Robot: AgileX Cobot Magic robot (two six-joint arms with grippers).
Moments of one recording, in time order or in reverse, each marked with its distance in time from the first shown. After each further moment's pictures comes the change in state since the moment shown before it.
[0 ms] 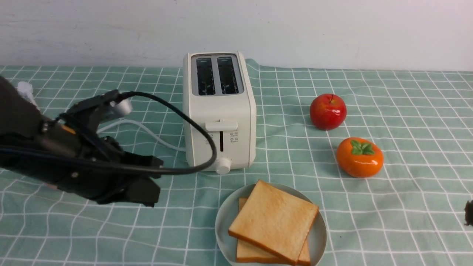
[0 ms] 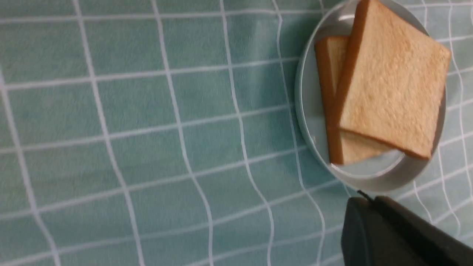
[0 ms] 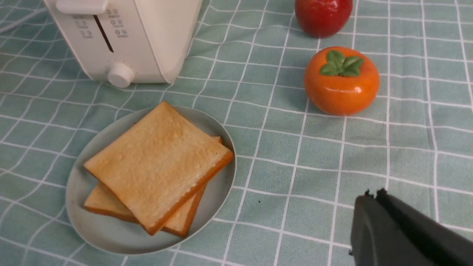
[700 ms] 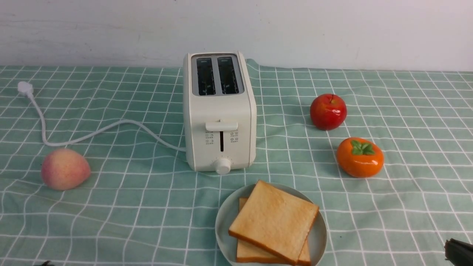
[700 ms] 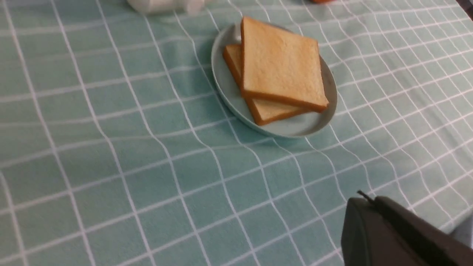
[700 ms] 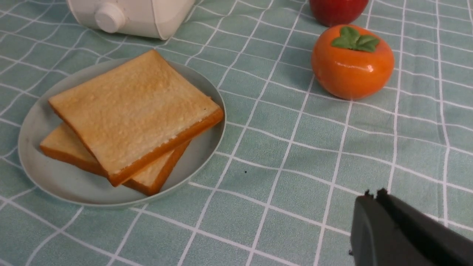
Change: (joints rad) right arm 0.000 -0.051 0.260 -0.124 -0.249 0.002; left arm 0.018 -0.893 0.251 0.075 0.131 -0.007
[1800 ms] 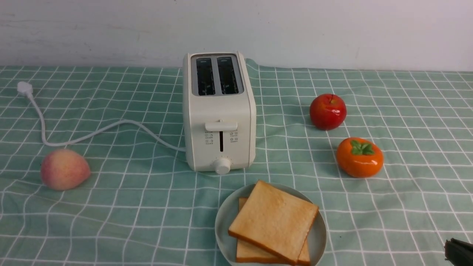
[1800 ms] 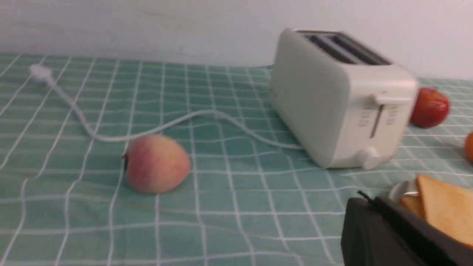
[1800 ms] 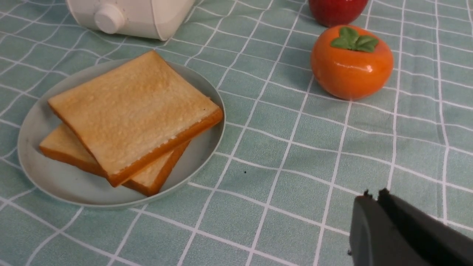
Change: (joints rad) right arm 0.000 0.000 0.000 -0.002 -0.001 0.004; left arm 0.000 -0.405 0.428 0.543 -0.495 -0.409
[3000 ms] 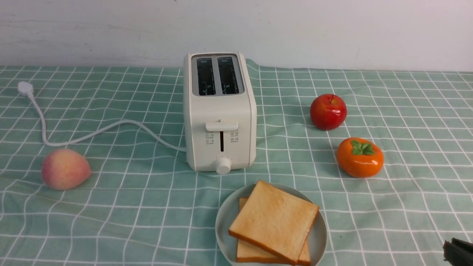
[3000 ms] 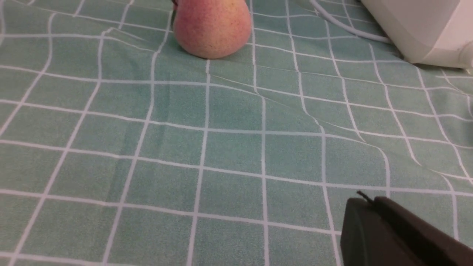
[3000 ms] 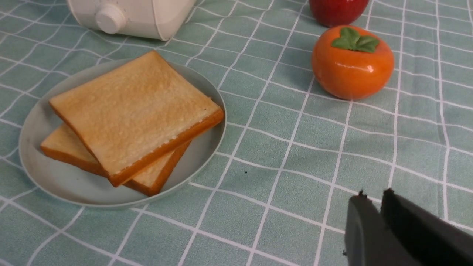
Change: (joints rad) right arm 0.000 0.000 0.000 0.000 0.000 0.000; left arm 0.050 -0.010 0.266 0.077 -0.082 -0.130
